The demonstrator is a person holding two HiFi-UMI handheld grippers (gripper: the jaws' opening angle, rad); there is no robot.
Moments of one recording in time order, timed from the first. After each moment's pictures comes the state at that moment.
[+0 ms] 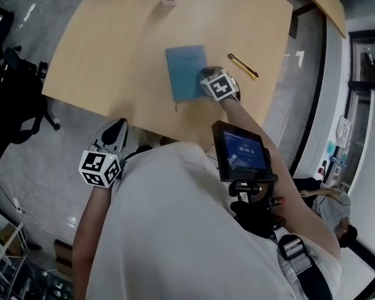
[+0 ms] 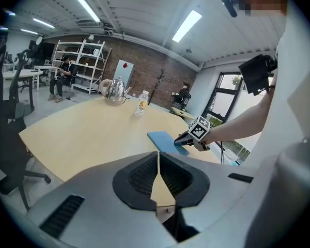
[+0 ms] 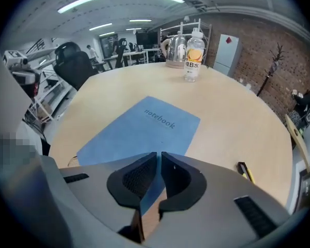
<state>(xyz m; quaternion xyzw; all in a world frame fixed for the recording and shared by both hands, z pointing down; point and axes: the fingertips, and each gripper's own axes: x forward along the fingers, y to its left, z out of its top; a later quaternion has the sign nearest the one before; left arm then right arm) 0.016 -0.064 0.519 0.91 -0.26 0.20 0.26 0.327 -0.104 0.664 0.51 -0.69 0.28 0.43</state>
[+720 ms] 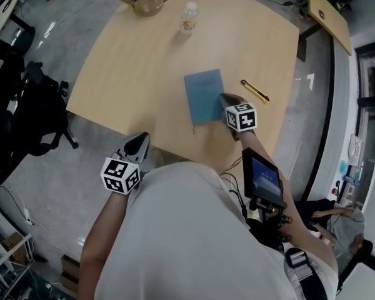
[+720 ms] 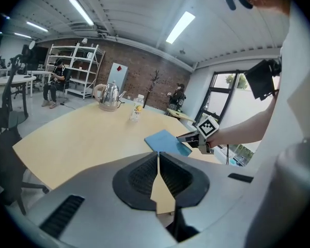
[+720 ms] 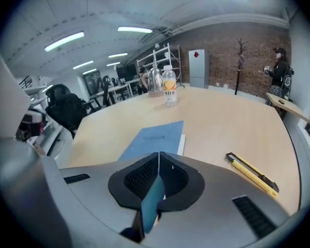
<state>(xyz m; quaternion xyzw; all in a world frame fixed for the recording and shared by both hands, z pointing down) 0.019 -0.083 0.518 0.92 -0.24 0.19 0.24 0.326 -0.106 0.617 0.61 -0.69 0.30 0.24</state>
